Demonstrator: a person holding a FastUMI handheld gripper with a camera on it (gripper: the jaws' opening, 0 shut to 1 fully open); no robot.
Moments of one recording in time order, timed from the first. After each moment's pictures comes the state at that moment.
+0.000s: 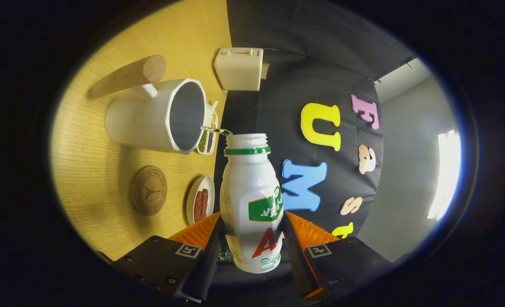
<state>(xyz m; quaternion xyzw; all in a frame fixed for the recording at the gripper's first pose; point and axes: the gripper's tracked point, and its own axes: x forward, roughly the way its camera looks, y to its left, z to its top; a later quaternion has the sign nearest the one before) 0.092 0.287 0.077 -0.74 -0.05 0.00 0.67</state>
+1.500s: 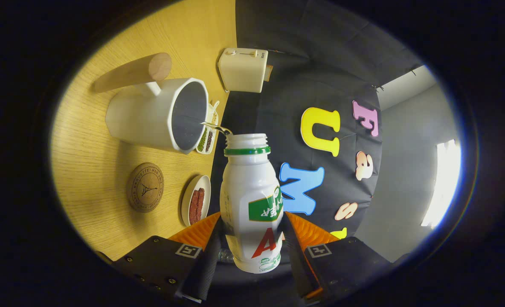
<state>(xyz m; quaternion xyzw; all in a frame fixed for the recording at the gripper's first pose) 0.093 0.288 0.080 -0.76 -0.06 0.00 0.65</state>
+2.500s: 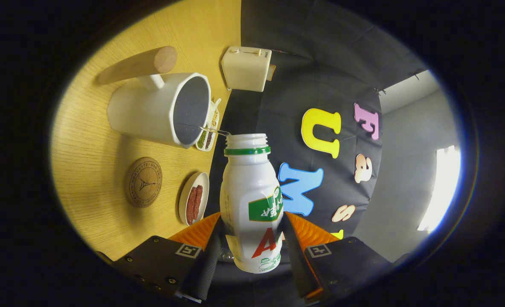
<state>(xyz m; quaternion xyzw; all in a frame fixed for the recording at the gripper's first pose) 0.092 0.287 0.082 -0.77 -0.07 -0.01 0.64</state>
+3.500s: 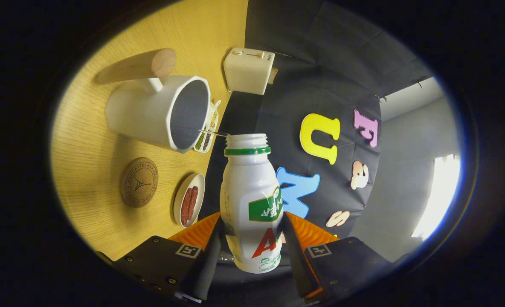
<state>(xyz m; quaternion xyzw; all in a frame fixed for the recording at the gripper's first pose) 0.091 0.290 0.084 -0.78 -0.08 -0.01 0.62</state>
